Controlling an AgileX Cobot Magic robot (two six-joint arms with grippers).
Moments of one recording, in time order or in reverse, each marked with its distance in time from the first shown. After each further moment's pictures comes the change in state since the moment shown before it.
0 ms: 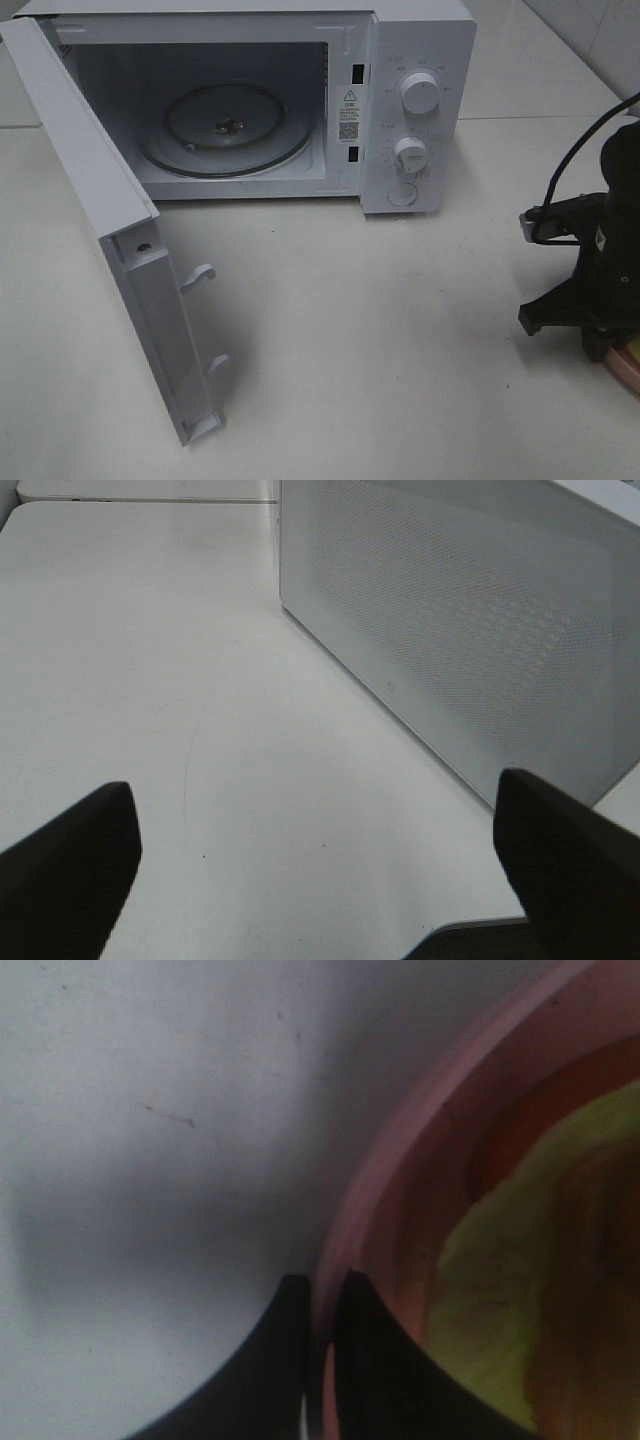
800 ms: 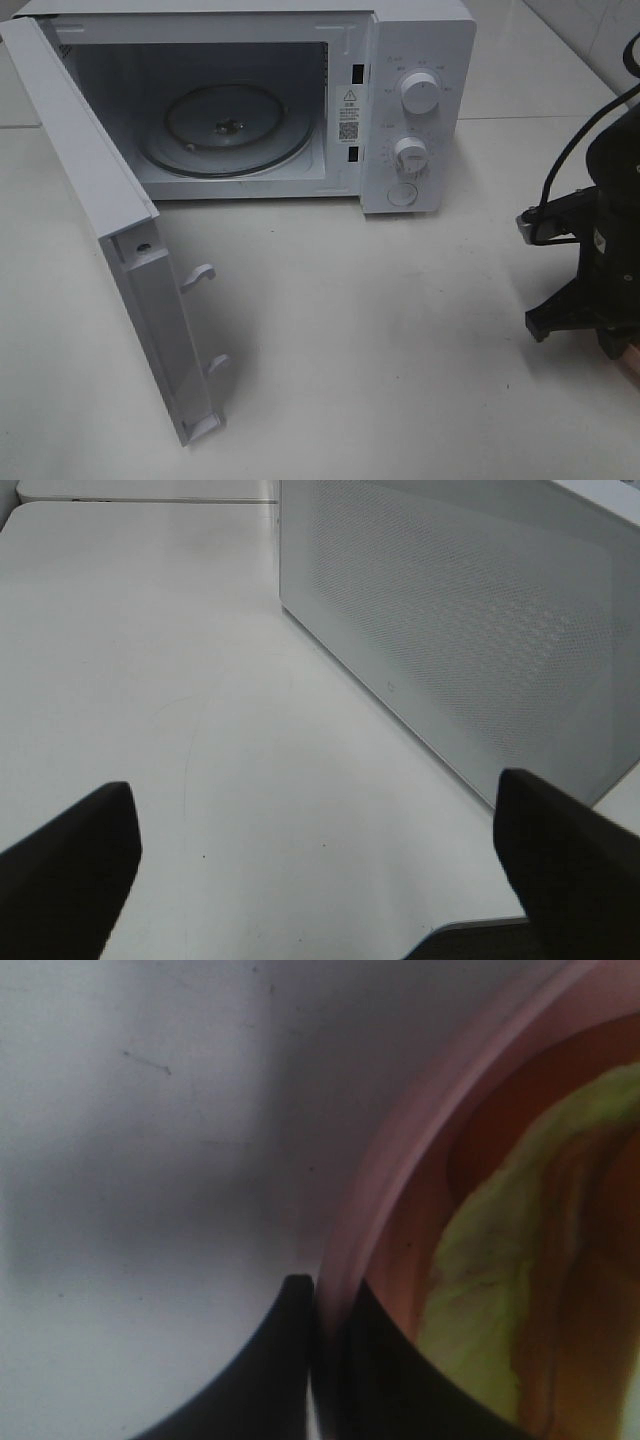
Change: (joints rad) left arm 0.000 0.000 0.000 0.000 0.000 0.000; right arm 0.077 -0.039 0.001 -0.115 0.104 0.101
